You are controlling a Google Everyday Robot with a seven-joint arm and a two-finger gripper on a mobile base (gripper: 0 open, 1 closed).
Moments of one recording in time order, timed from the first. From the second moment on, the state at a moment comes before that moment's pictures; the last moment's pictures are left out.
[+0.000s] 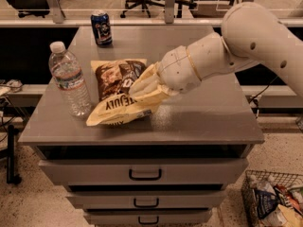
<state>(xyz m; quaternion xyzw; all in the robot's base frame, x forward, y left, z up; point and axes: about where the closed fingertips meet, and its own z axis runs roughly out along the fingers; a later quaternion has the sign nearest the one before) 0.507 0.028 0.898 -0.74 0.47 0.24 0.42</state>
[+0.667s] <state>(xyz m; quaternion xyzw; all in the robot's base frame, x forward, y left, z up) 0.502 0.041 0.896 -0.73 0.47 0.26 0.42</state>
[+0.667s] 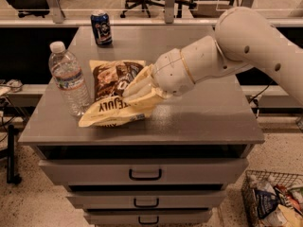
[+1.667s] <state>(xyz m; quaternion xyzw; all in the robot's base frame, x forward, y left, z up) 0.547 -0.007 0.964 -0.70 0.50 0.13 0.49</state>
